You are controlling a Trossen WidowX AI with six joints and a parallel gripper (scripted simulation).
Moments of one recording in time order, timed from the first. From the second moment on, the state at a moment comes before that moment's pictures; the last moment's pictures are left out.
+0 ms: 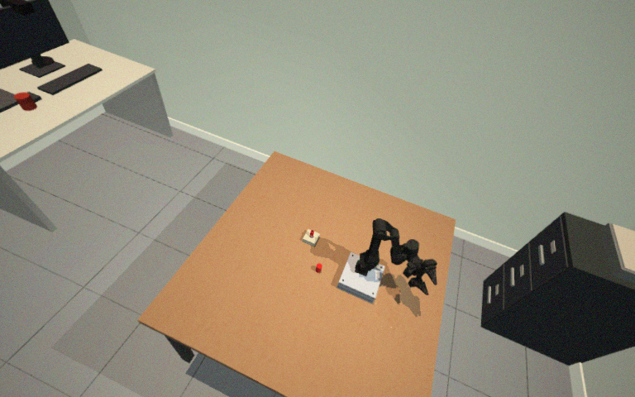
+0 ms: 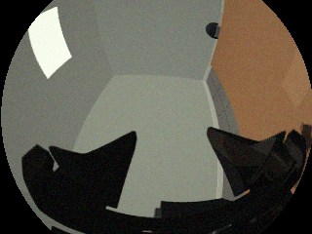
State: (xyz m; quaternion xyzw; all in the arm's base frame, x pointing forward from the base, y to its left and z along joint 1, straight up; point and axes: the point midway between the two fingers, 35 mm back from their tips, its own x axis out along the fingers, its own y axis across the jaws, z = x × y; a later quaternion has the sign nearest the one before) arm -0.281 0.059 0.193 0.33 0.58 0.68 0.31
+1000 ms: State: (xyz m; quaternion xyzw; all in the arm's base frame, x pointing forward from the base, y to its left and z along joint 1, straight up) arm -0.158 -0.318 0.138 -0.25 0.44 0.84 -0.19
